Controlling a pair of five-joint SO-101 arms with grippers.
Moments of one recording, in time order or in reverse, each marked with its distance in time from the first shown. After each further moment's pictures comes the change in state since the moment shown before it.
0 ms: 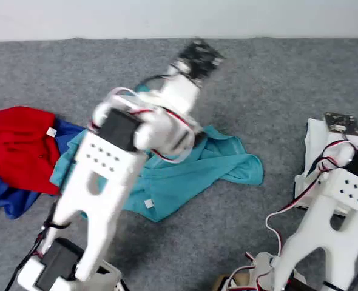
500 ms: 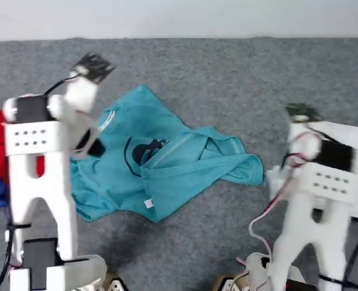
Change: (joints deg) left arm -35.4 0.4 10.5 9.2 -22.2; right arm -19.1 0.0 0.0 0.0 -3.2
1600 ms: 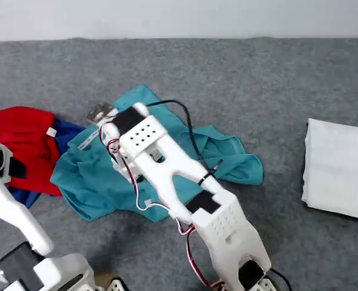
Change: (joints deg) left arm -32.3 0.0 0.5 0.0 -0.6; right arm -54.7 68.7 -62.7 0.0 -12.1
